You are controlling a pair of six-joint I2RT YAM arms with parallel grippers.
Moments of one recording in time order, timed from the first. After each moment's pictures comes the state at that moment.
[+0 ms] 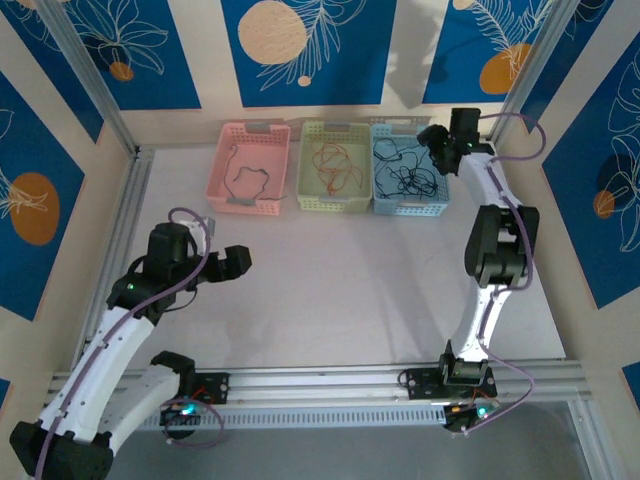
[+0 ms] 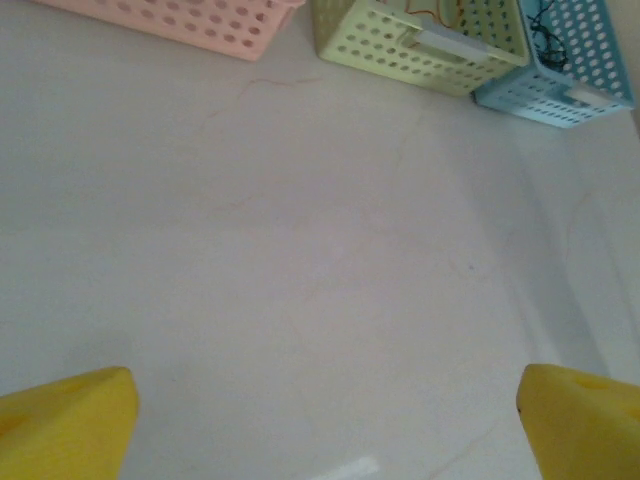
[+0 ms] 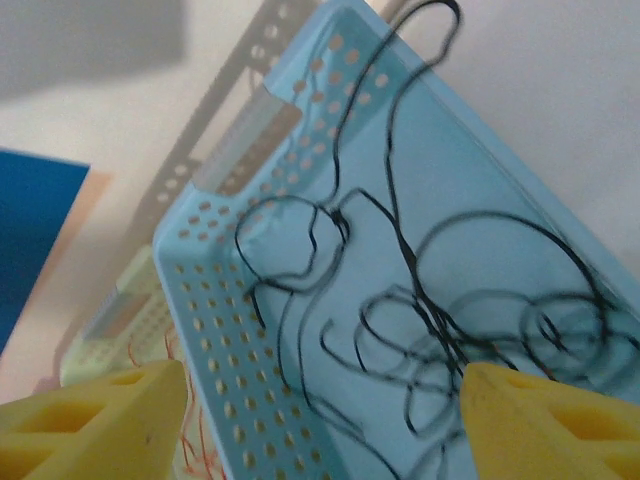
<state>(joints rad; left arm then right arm) -0.31 0.80 0.79 -0.70 0.24 -0.45 -0.06 1.97 1.68 -0.43 -0.12 0.85</state>
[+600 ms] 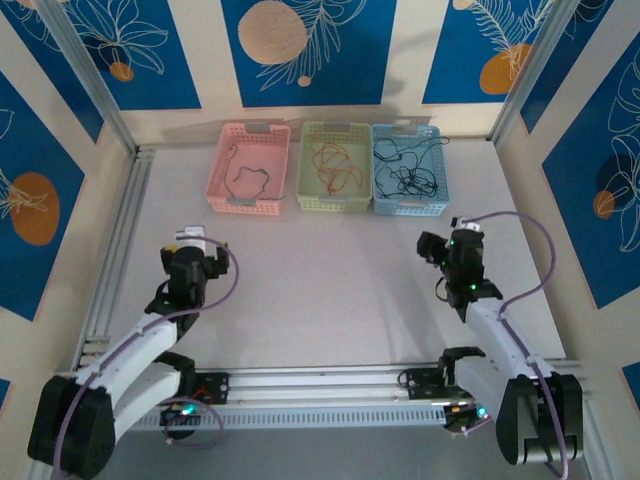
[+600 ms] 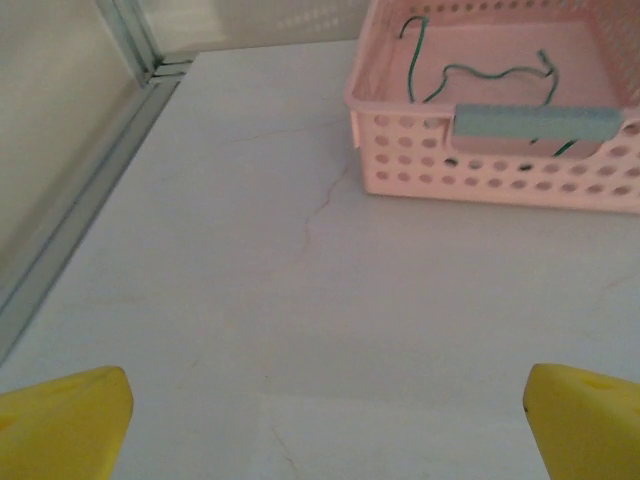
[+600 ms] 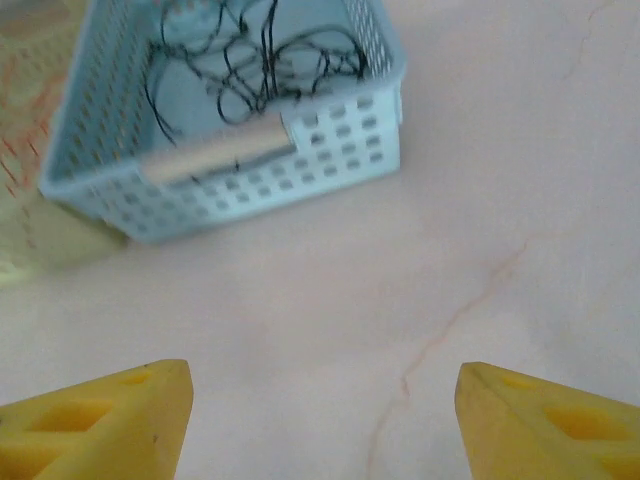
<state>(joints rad) -0.31 0.93 0.31 0.17 -0.46 -0.06 0.05 0.93 0.39 -0.03 0.09 0.34</state>
